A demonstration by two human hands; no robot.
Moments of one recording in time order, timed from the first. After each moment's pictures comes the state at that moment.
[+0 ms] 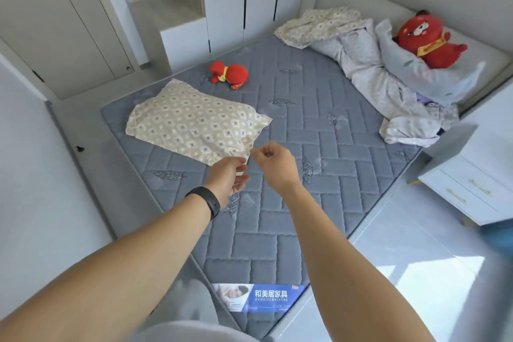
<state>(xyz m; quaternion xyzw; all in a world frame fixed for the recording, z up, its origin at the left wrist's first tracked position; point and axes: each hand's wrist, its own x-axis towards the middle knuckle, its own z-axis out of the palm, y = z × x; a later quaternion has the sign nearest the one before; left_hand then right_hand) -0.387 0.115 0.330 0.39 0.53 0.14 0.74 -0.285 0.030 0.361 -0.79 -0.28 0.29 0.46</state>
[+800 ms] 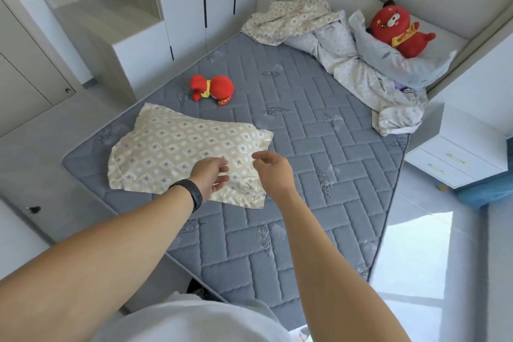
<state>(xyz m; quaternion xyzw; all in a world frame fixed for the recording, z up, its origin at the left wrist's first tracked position) -0.394 0.463 0.289 0.48 0.49 0.00 0.72 -0.318 0.315 0.336 -0.83 -0.10 0.26 0.48</state>
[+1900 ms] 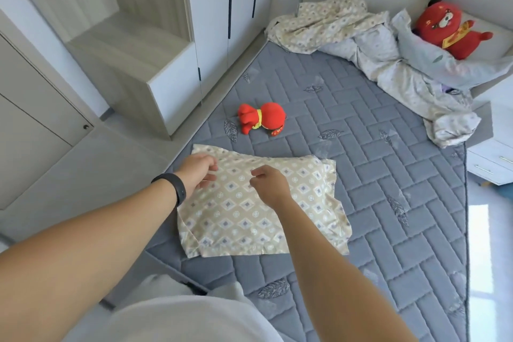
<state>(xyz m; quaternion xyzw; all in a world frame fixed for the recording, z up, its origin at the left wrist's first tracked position) -0.375 0.942 0.290 0.61 0.46 -0.08 0.63 -0.302 0.759 0.271 -0.87 -0.07 0.32 0.36</state>
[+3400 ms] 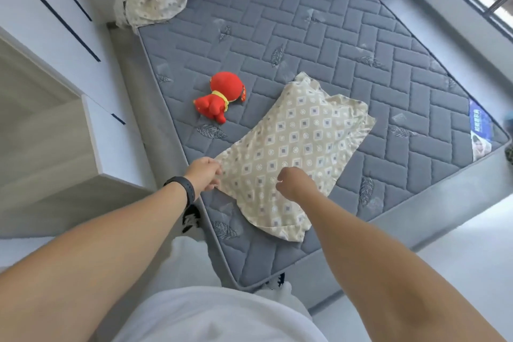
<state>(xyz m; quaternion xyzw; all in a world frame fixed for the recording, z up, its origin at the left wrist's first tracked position) -0.264 1.179 0.188 0.81 0.16 -0.36 0.43 -0.372 0.952 0.171 -0.89 0.23 0.32 0.24</state>
